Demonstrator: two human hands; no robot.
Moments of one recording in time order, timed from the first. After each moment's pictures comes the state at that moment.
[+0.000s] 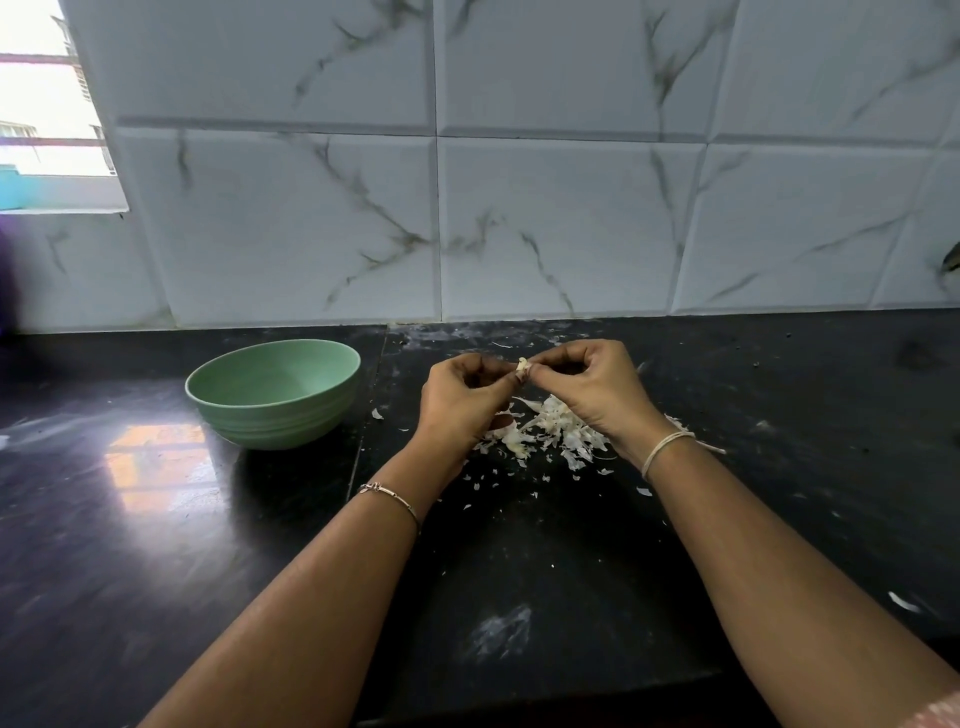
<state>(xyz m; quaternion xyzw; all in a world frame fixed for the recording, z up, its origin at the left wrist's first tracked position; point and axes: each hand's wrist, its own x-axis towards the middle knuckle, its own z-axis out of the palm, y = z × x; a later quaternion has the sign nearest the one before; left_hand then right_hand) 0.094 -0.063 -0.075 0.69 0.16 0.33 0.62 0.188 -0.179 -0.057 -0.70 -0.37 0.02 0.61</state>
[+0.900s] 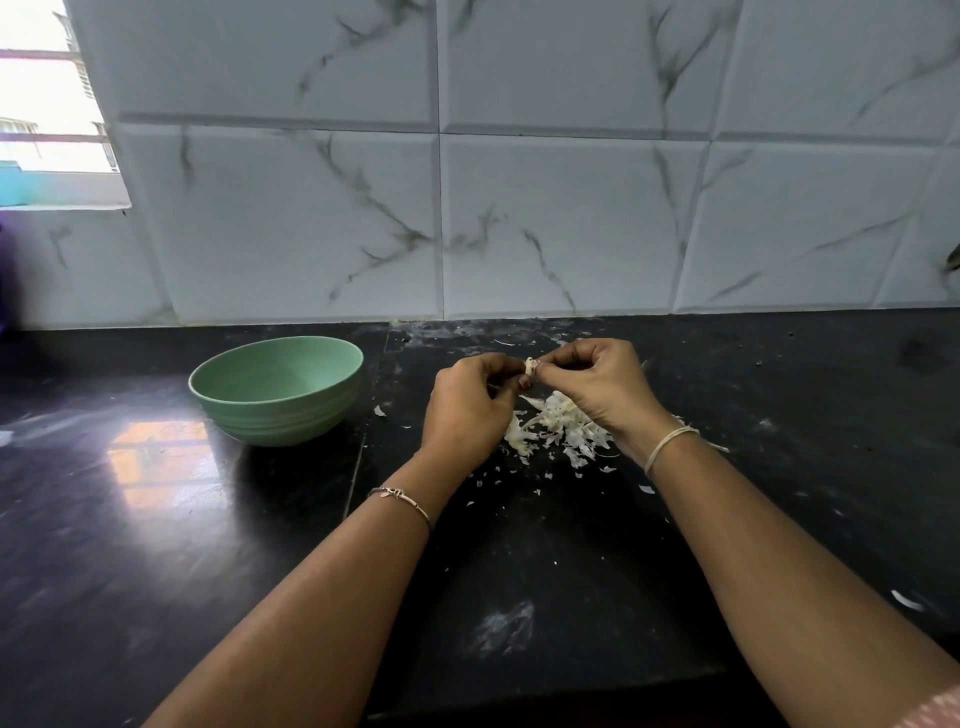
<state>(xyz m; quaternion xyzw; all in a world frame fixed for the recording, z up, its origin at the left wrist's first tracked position) 0.098 -0.063 -0.080 0.83 0.17 0.37 0.38 0.188 -0.179 -0.058 -0.70 -0.34 0.02 0.63</state>
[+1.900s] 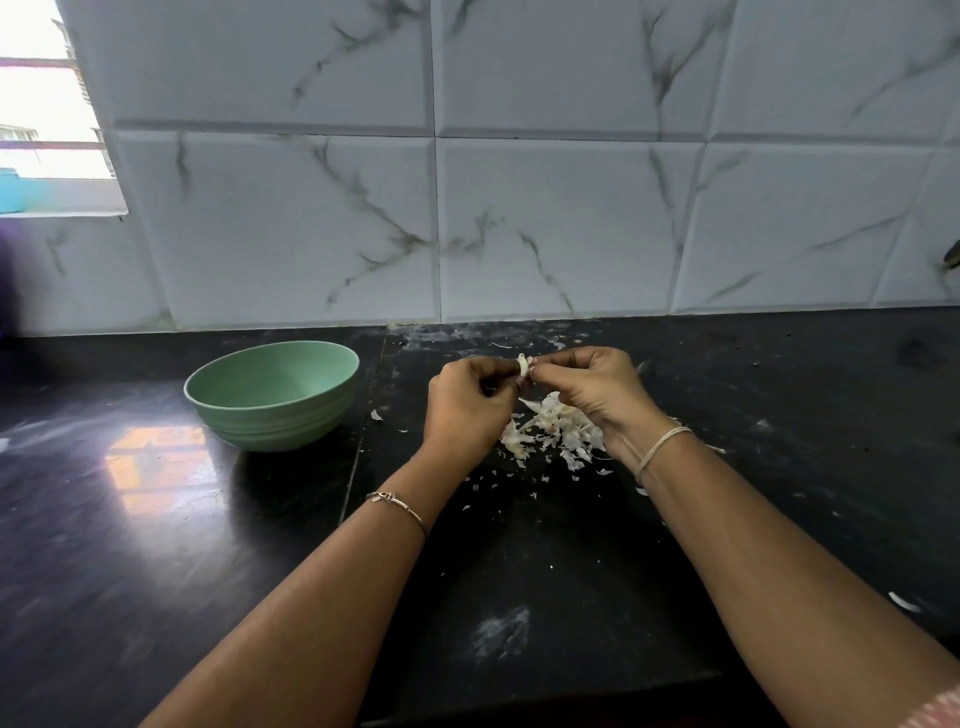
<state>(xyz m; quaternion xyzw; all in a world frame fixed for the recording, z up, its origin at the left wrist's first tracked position) 0.099 -0.067 -0.078 0.79 0.17 0.38 0.45 0.178 -0.178 -0.051 -0.66 -0.26 0.11 0.70</state>
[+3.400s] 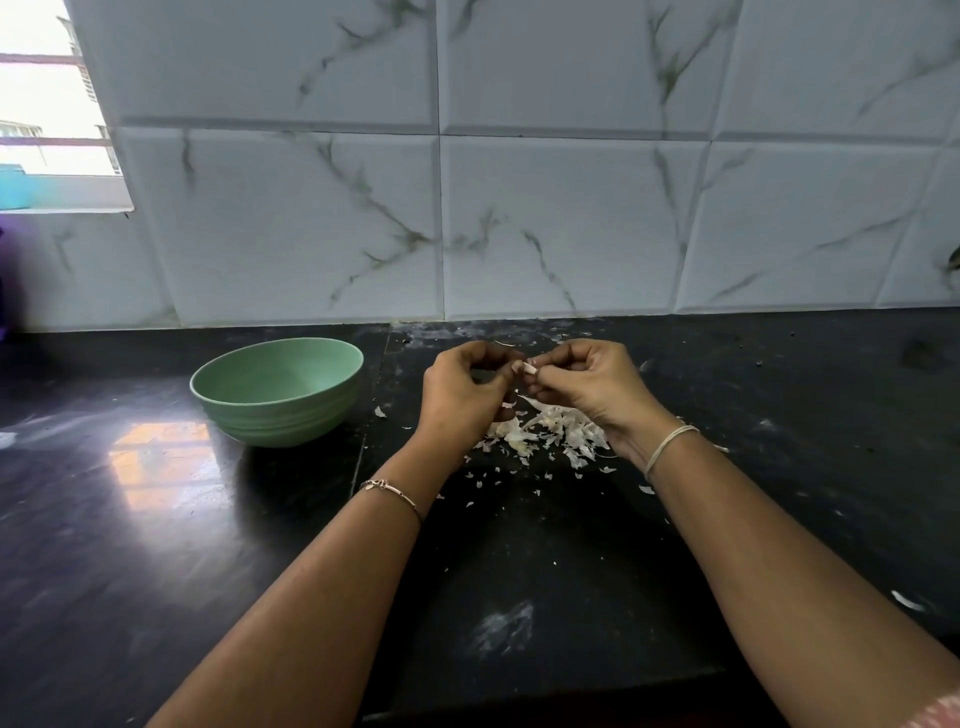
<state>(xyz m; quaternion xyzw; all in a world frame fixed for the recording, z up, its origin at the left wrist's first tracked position) 0.094 -0.062 -0.070 0.75 0.15 0.36 0.54 0.182 -0.178 -0.056 -0.64 -0.32 0.14 0.69</state>
